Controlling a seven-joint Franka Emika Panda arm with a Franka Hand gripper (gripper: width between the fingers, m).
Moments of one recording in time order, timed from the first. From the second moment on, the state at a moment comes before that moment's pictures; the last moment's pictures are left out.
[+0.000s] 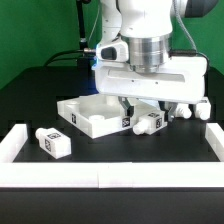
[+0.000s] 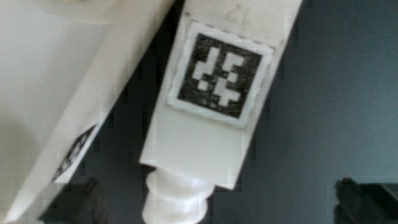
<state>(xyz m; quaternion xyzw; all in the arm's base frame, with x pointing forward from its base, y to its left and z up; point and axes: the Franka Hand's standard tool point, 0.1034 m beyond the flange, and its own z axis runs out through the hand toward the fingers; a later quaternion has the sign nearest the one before) 0.499 0.034 0.032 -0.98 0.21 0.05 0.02</state>
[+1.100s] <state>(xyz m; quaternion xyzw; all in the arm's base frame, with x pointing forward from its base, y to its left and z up) 0.490 0.043 0.015 -0.98 0.20 0.05 0.02</state>
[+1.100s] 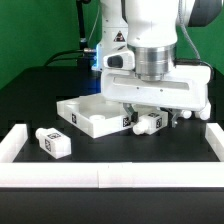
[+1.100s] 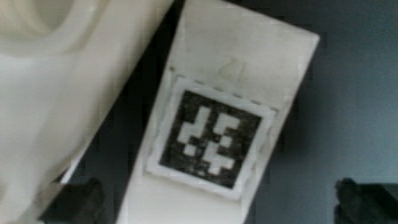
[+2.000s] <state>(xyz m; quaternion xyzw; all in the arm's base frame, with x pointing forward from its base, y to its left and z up) 0.496 0.048 0.026 -0.98 0.20 0.06 0.02</state>
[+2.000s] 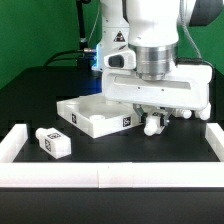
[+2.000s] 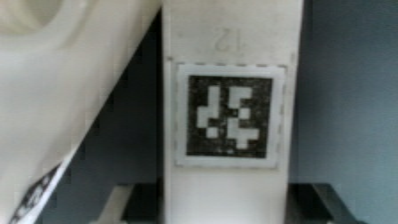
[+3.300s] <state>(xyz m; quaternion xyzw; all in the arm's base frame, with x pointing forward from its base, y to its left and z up) 0.461 0.046 0.078 -0.99 0.15 0.05 0.04</state>
